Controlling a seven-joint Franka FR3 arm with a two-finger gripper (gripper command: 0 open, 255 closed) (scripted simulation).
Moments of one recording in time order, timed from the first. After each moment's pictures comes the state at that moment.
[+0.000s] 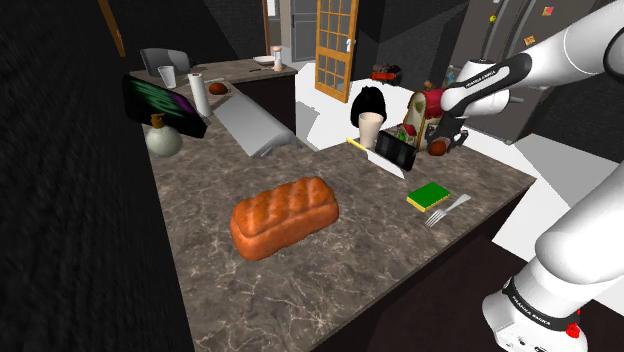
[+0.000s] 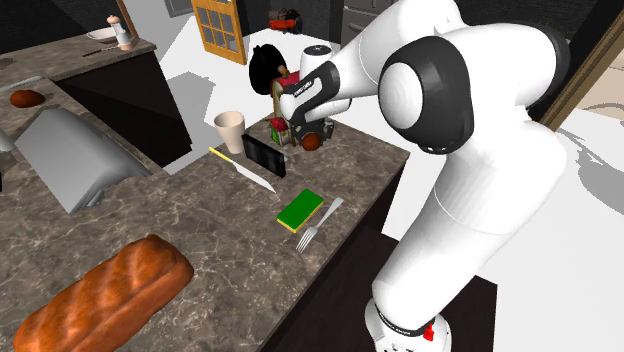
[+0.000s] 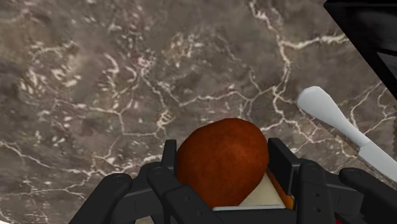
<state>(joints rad) -0.36 0.00 -0.28 -2.29 -0.03 2.46 0.42</state>
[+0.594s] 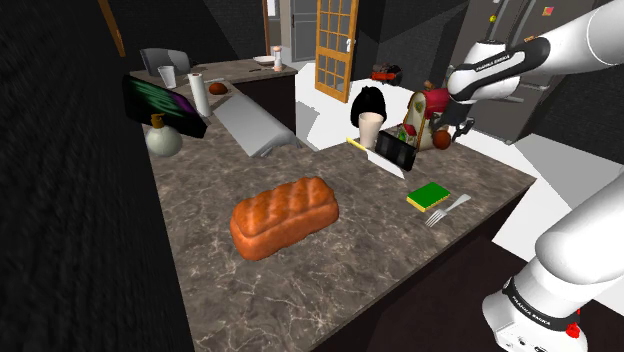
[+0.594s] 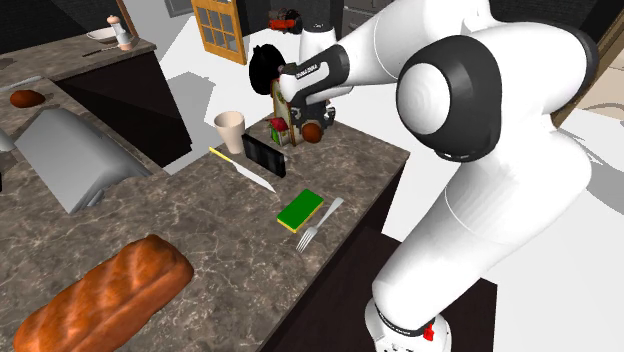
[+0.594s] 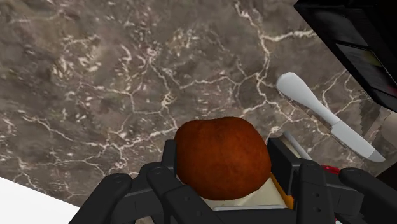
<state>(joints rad) -0.36 -0.07 -0.28 -2.23 -0.05 2.33 0.44</state>
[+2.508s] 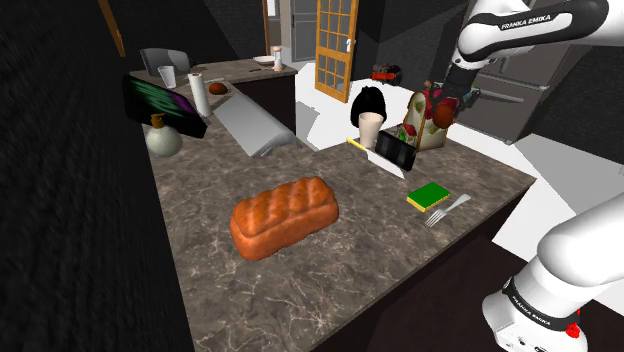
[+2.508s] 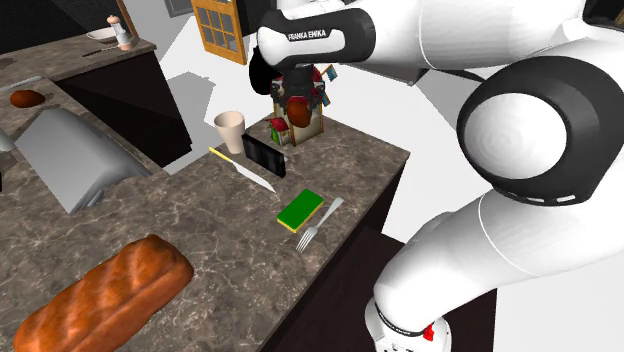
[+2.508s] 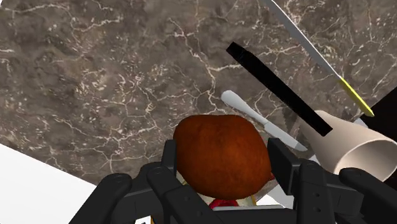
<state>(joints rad) -0.32 -0.29 -0.17 -2.15 -0.10 2.02 0.59</state>
